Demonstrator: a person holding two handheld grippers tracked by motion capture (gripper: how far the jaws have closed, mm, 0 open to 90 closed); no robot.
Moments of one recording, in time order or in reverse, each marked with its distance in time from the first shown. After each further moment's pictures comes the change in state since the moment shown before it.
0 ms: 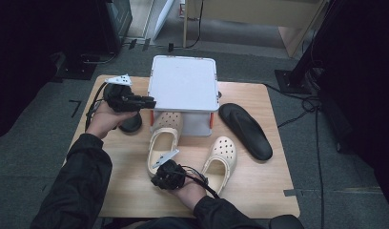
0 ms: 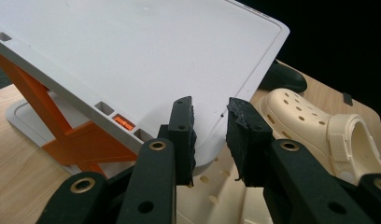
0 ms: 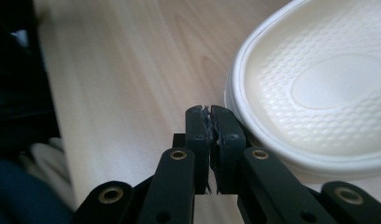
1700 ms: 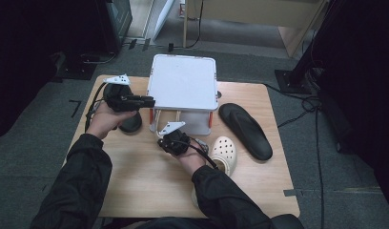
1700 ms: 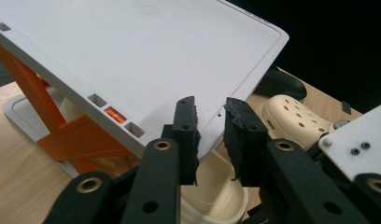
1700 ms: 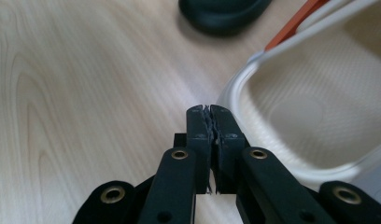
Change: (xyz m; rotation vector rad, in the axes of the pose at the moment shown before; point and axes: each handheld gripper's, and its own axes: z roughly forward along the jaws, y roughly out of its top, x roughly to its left) left arm 0.003 -0.003 -0.001 -0.022 0.001 -0.032; right arm -0.078 0.047 -0.005 -0.159 -0.210 -0.083
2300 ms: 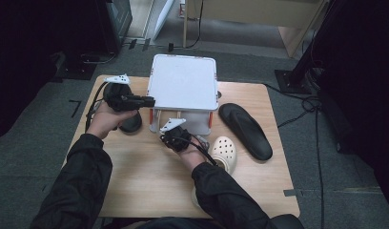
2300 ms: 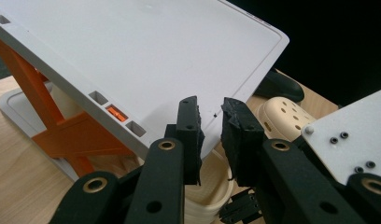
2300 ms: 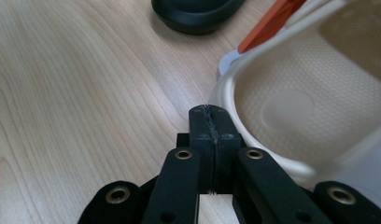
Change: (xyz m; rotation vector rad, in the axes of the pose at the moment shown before) left arm 0.001 0.000 0.001 -0.001 -0.007 -0.030; right arm -0.012 0.004 0.004 -0.008 -0.064 -0.013
